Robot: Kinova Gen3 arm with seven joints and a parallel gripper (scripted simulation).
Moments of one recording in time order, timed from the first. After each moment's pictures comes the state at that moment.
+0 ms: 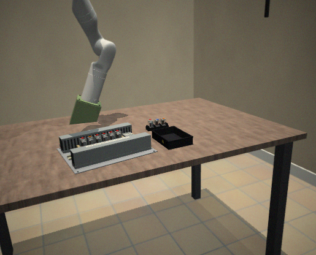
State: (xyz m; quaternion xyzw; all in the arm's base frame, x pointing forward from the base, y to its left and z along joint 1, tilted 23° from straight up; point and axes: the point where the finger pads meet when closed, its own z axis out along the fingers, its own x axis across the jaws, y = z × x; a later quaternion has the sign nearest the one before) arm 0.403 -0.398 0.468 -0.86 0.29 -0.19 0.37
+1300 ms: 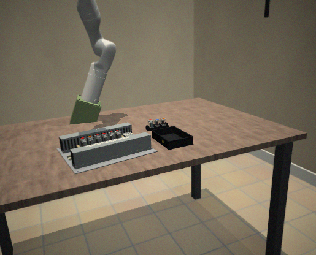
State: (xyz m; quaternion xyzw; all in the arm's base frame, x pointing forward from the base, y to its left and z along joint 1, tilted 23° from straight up) arm 0.402 -0.397 0.468 -0.93 0.18 -0.21 0.24
